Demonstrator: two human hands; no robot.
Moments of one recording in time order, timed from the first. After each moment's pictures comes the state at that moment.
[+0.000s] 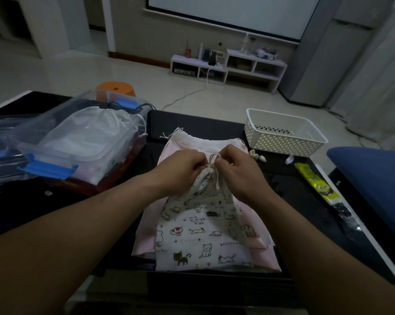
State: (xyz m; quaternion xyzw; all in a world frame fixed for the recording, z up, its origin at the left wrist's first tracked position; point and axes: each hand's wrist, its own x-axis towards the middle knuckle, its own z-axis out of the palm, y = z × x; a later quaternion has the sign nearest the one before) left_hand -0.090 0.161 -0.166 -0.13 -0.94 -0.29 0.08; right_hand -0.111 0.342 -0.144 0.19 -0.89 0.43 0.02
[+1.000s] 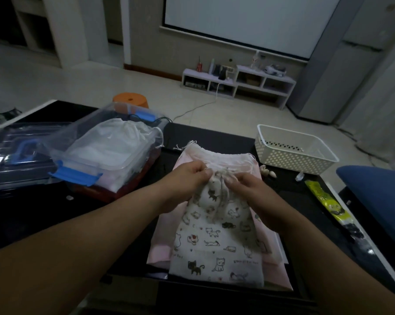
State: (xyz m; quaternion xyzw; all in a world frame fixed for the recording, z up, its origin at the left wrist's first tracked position) left_hand -0.069 0.148 -0.163 0.05 -0.74 -0.67 -0.06; right_hand -0.103 0.358 -0.136 0.13 -0.81 0.53 -0.22
